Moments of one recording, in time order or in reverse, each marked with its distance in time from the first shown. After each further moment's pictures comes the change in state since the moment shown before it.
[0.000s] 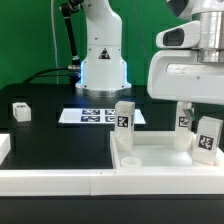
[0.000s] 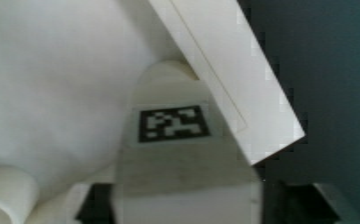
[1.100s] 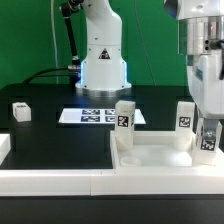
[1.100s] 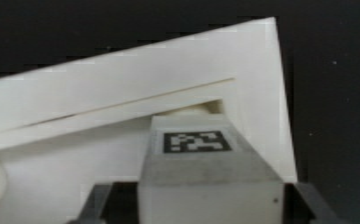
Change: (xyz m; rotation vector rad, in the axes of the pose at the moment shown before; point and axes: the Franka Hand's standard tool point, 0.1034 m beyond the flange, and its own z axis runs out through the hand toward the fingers) arm -0.005 0.008 0.004 -0.010 -0.098 1.309
